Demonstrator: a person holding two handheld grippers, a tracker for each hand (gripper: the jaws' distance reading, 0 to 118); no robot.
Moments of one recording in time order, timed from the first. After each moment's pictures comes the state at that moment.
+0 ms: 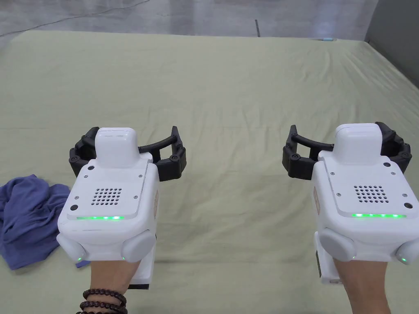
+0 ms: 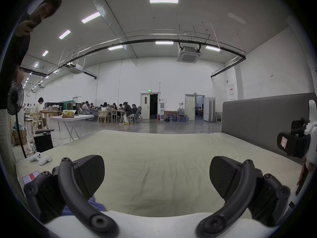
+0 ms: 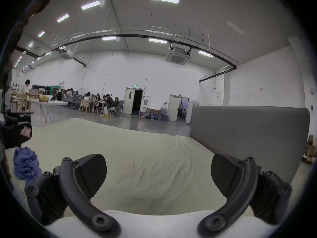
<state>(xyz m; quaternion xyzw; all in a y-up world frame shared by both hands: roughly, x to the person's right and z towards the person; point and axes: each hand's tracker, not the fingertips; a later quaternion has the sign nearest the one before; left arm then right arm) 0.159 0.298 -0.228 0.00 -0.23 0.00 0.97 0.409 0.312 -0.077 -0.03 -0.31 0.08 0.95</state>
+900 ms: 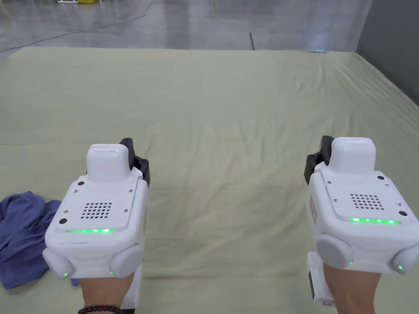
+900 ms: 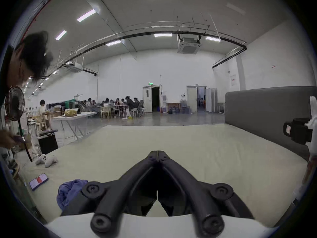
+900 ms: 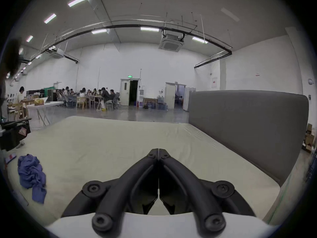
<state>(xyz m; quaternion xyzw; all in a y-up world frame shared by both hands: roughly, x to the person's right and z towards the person) 0.149 0.304 -0.240 -0.03 -0.22 -0.03 0.97 0.412 0.310 -0.086 -0.06 -0.33 0.02 0.94</state>
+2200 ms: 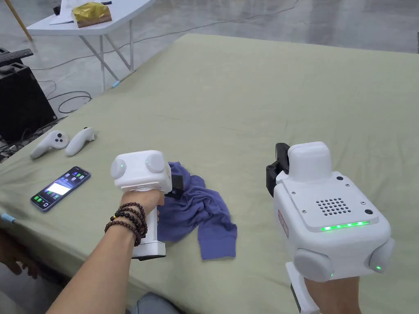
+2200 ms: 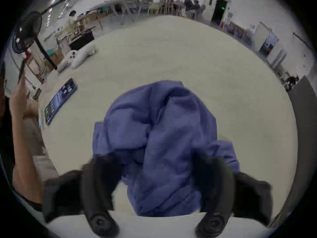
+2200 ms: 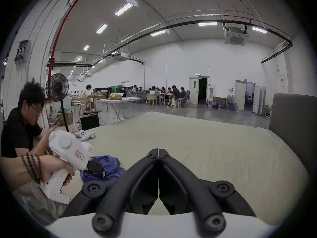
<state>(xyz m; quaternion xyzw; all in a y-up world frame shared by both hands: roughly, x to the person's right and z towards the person) -0.044 0.192 -0.463 -0.53 0.00 0.00 0.85 0.215 0.299 -0.228 -0.08 0.01 0.02 1.00</state>
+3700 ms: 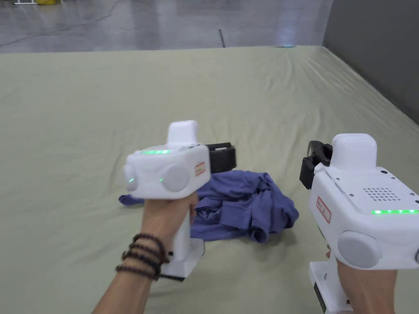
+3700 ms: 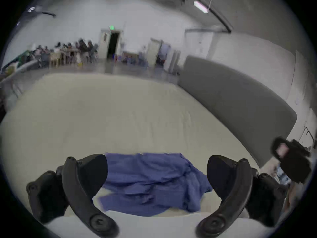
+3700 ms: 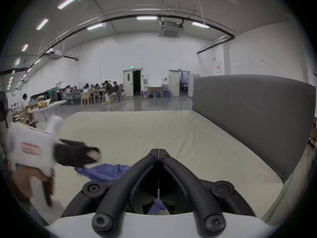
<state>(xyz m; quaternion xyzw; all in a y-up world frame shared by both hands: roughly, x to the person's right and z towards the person) 0.296 0.303 -0.295 -0.25 -0.43 0.02 0.87 0.456 0.328 -0.062 -0.12 -0.29 -0.02 0.95</state>
